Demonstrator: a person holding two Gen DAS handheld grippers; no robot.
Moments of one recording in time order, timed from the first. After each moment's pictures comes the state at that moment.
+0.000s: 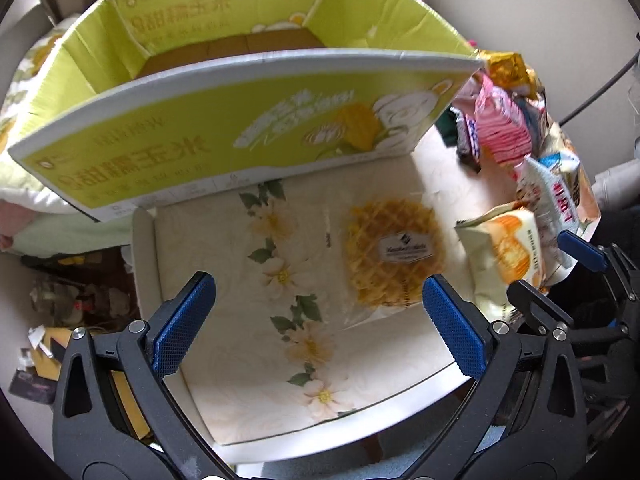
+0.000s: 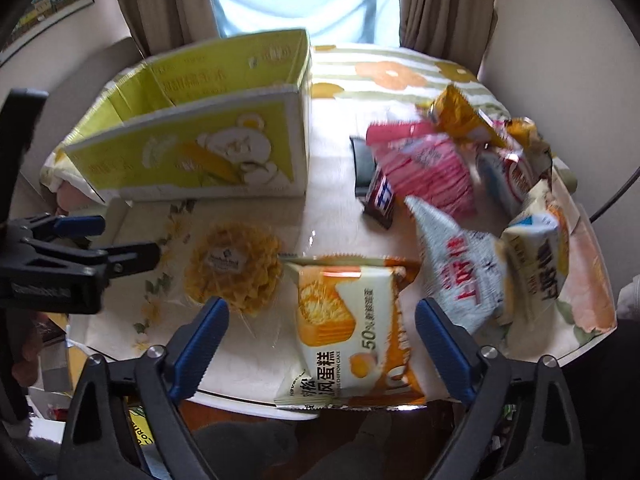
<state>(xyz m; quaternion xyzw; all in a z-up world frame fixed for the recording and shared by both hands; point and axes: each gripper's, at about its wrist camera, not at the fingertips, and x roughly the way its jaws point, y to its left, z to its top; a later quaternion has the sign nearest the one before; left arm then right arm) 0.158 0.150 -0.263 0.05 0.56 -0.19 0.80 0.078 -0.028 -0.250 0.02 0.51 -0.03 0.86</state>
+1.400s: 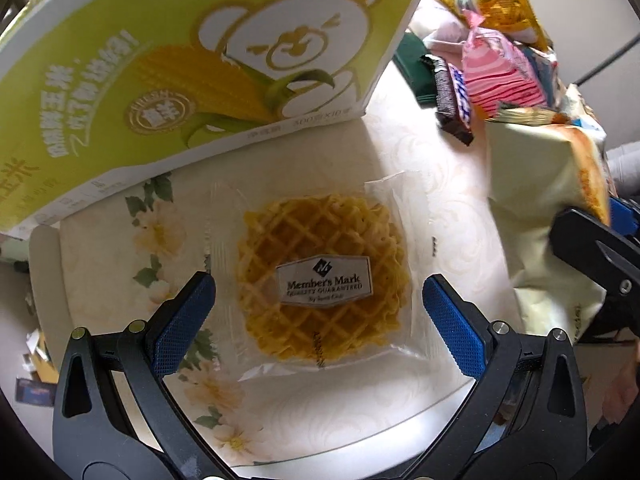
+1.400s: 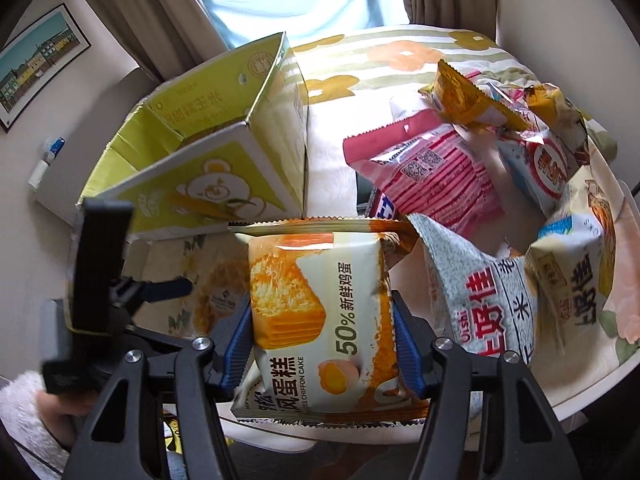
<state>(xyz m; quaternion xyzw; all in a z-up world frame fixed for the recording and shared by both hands) 0.171 0.061 -0.317 0.07 0.61 -0.19 0.77 0.104 -0.087 -0.245 0.13 0.51 0.05 0.85</state>
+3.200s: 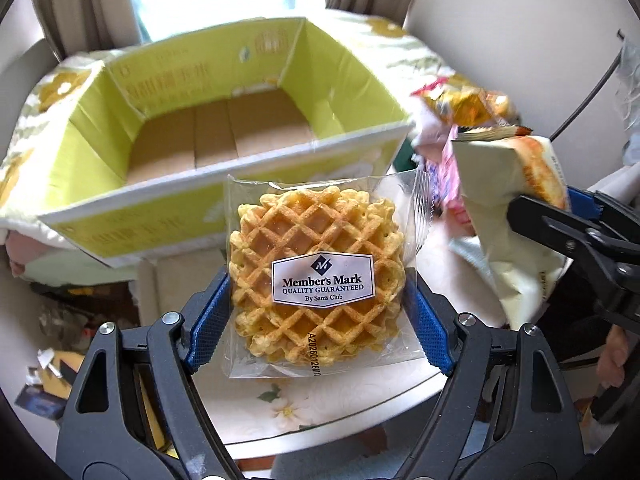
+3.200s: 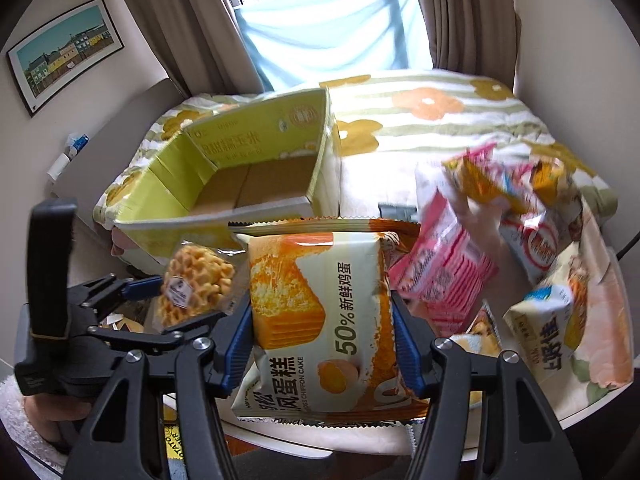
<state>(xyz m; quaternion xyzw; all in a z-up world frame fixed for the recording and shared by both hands) 0.128 0.125 -0.192 0.05 0.50 -0.19 0.85 0.095 -0.065 -0.181 0.09 0.44 0.07 0.89</state>
